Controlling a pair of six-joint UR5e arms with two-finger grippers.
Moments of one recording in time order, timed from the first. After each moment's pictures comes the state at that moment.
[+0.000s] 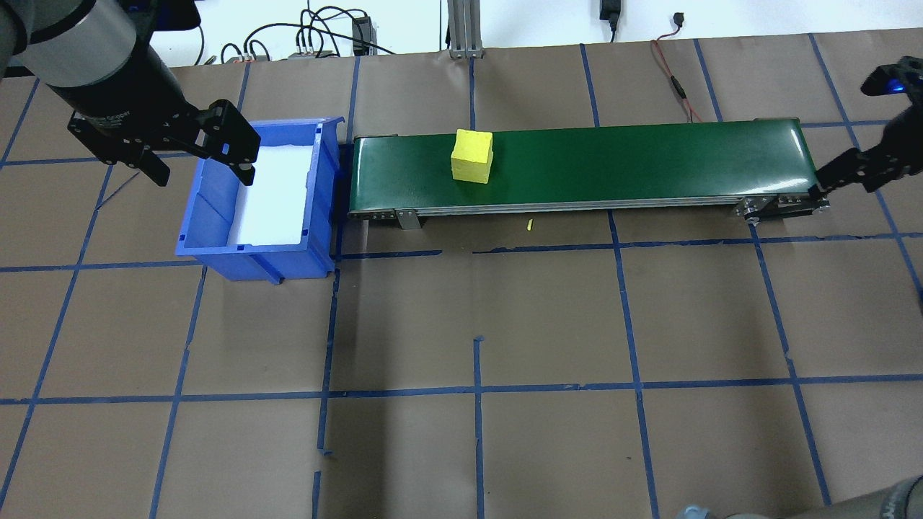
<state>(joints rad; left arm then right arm) -1.52 -1.50 -1.55 -1.63 1.58 0.09 1.05 -1.34 1.75 -1.95 -1.41 -0.65</state>
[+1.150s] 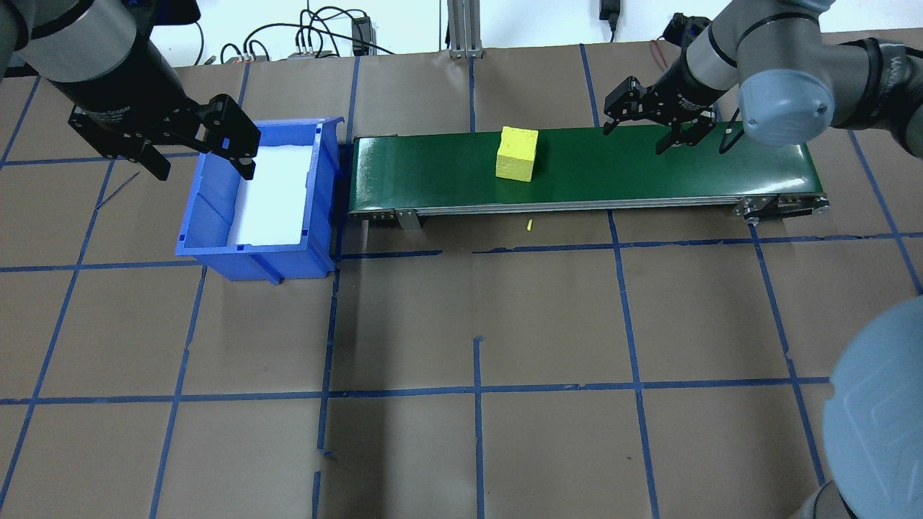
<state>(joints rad) -1.52 -1.51 -1.55 -1.62 1.58 0.09 1.42 -1.17 1.59 -2.06 -1.23 0.10</state>
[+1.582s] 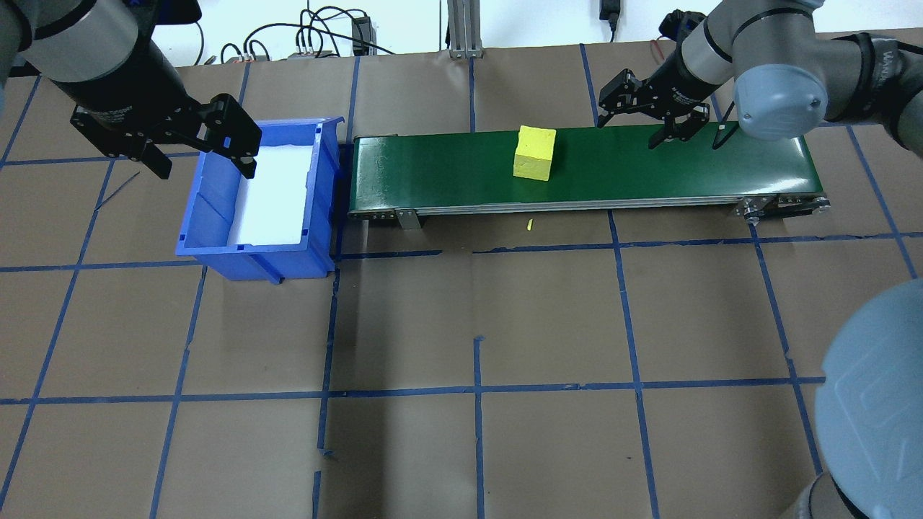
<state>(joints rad) -1.52 -1.51 -1.55 -1.61 1.58 0.09 1.42 -1.16 1.58 -2.06 -1.21 0.11</state>
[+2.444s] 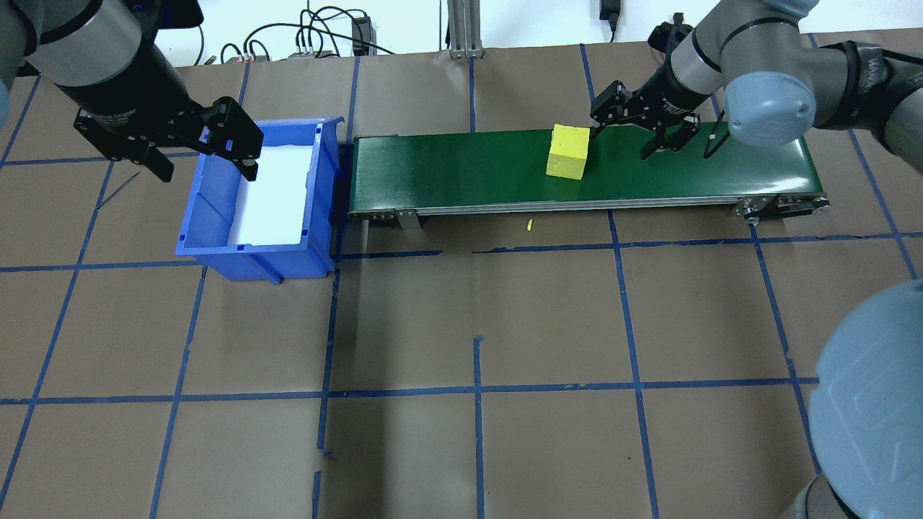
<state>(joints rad) -1.52 -1.51 -1.56 -1.60 1.58 0.09 1.44 -1.15 1.59 -2.05 -1.21 0.10</state>
